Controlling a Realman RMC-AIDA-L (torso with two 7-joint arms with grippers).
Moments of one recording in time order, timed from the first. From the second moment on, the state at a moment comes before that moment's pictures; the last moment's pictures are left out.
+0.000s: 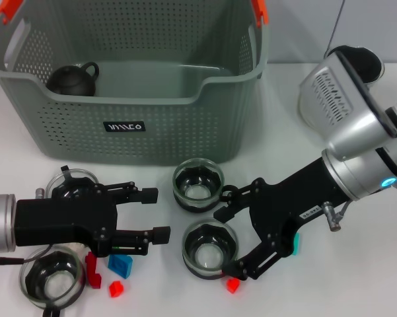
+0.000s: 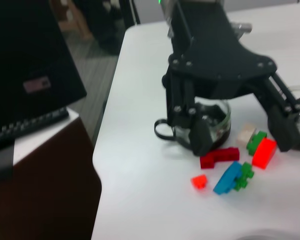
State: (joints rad) left arm -0.49 -2.11 0.42 0.65 2.25 1.85 -1.29; right arm 0.75 2.10 -1.27 -0.93 -2.14 -1.65 1.67
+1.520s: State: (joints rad) left arm -0.47 -2.12 0.41 0.64 2.23 1.85 -1.24; right arm 0.78 2.12 -1.77 -0.94 -2.16 -1.32 1.82
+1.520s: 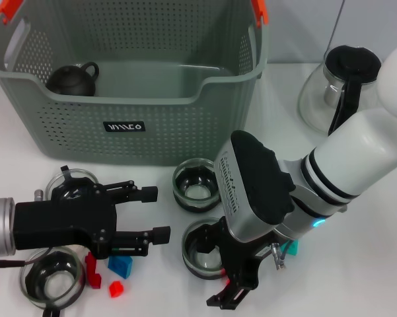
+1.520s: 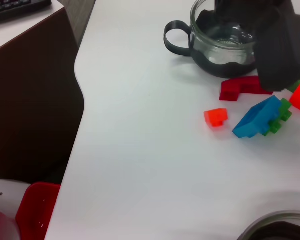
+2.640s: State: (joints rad) left arm -0.47 -2.12 0.40 0.64 2.23 1.85 -1.23; right arm 0.80 2.11 -1.80 -0.88 -2.11 -1.28 1.83
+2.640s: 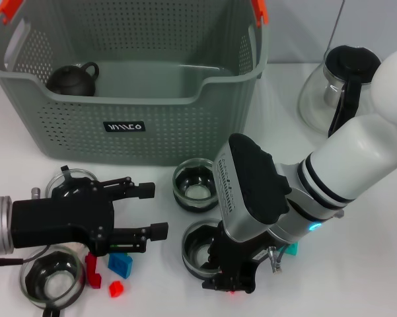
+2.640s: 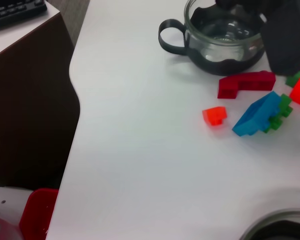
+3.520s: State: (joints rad) left arm -0.46 -2.12 0.40 0.64 2.23 1.86 -1.23; right arm 0.76 2.10 -1.67 -0.92 -2.11 -1.38 1.84
